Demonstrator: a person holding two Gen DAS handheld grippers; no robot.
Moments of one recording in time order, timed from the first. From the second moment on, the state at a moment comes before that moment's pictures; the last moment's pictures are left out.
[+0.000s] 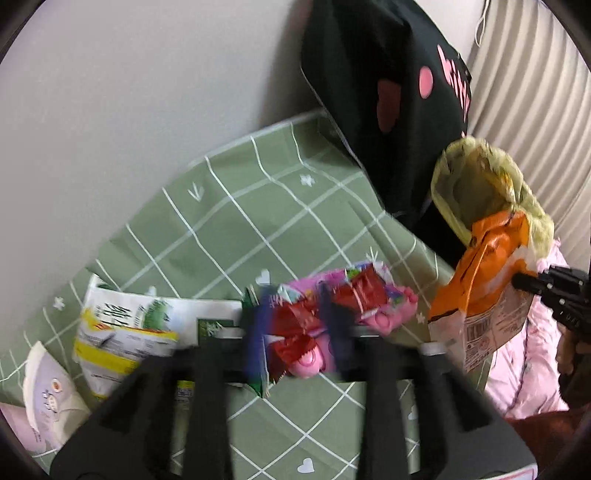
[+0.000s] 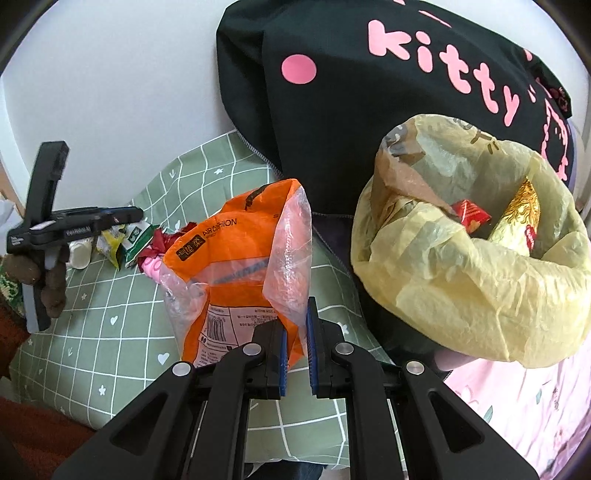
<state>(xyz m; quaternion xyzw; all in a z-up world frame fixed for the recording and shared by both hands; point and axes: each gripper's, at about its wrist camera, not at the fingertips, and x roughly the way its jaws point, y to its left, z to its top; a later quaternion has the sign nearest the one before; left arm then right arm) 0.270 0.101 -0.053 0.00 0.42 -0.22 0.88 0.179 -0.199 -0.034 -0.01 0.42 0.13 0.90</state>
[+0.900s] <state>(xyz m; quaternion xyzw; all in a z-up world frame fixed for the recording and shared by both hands) 0.294 0.079 -0.055 0.04 0.43 -0.22 0.88 0.171 -0.205 -0.039 0.00 0.42 0.11 0.90</state>
